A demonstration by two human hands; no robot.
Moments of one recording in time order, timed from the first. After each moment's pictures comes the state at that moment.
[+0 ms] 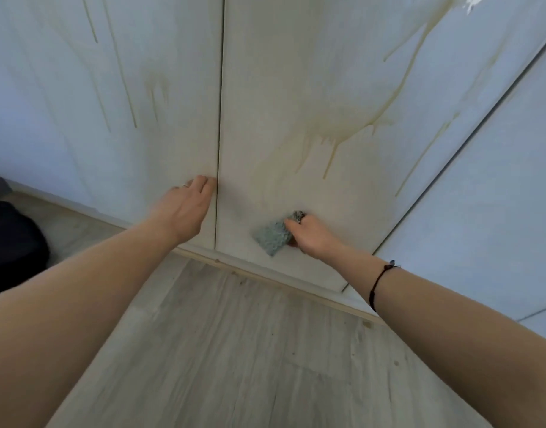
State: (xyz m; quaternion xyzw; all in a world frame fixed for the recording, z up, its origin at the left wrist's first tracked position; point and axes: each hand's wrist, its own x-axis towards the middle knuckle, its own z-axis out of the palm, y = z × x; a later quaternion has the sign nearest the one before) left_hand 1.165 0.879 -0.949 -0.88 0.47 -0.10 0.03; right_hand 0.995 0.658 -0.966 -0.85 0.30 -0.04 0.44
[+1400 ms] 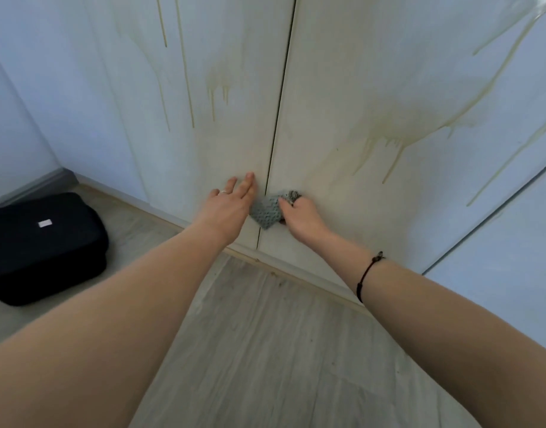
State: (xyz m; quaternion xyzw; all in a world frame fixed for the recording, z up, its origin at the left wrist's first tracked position) left_hand 1.176 0.891 -0.969 -0.90 0.44 -0.05 0.04; right_hand 1.100 0.724 -0.982 -0.84 0.25 -0.12 0.46
